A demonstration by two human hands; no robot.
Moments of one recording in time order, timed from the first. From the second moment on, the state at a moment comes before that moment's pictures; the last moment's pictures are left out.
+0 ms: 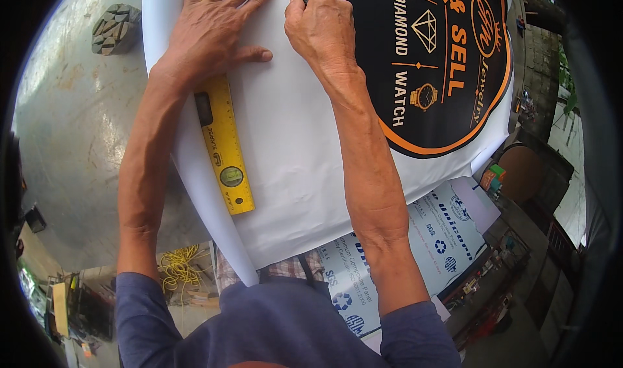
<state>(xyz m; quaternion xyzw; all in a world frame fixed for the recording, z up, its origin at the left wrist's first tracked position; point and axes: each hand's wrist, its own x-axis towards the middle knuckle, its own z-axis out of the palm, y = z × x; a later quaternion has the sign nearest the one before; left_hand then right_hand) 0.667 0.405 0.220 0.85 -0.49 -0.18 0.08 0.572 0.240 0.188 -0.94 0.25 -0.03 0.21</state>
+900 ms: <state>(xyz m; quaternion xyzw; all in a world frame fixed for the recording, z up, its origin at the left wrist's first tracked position) 0.667 0.400 0.214 0.85 -0.49 -0.15 0.09 0.561 0.235 0.190 -0.91 0.24 -0.04 0.34</state>
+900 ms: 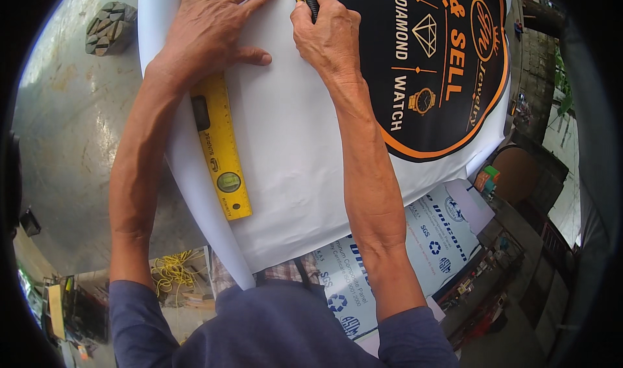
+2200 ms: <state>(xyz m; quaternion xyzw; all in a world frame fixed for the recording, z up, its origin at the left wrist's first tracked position) 0.671 0.408 0.224 0.84 -0.49 -0.19 0.12 0.576 0.228 0.194 -1.00 -0.05 -0.05 -0.05</state>
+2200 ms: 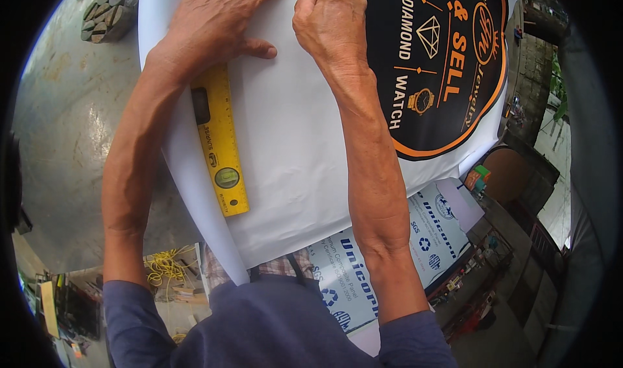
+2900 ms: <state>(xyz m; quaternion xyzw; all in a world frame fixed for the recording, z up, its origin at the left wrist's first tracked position) 0.668 0.407 0.219 0.85 -0.49 -0.16 0.12 0.569 0.251 0.189 -0.94 0.21 -0.05 0.25</state>
